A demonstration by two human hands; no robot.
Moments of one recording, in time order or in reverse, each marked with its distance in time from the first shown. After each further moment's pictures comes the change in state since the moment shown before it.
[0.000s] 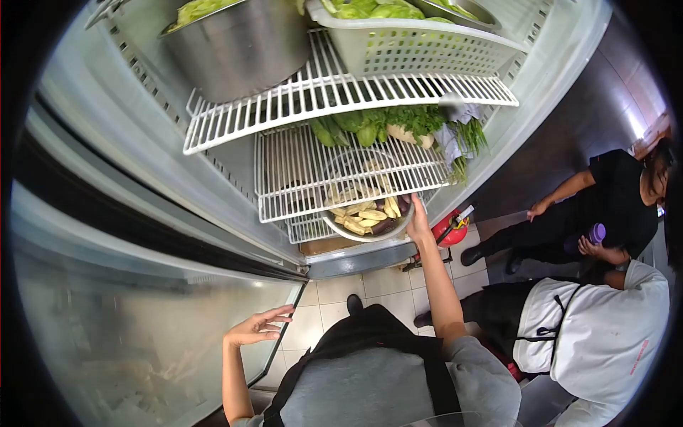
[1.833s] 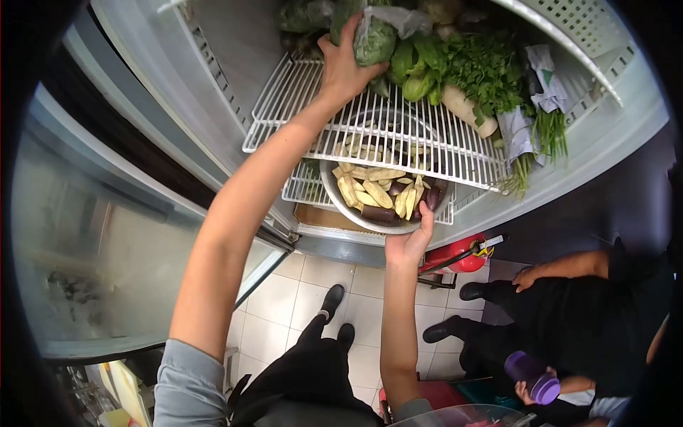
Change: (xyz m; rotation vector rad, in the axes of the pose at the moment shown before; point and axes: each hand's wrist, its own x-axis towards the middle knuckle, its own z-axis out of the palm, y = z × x) left_hand 0.320 0.180 -0.089 0.765 1.385 0.779; right_hand -0.047 0.027 0.048 0.492 0.173 0.051
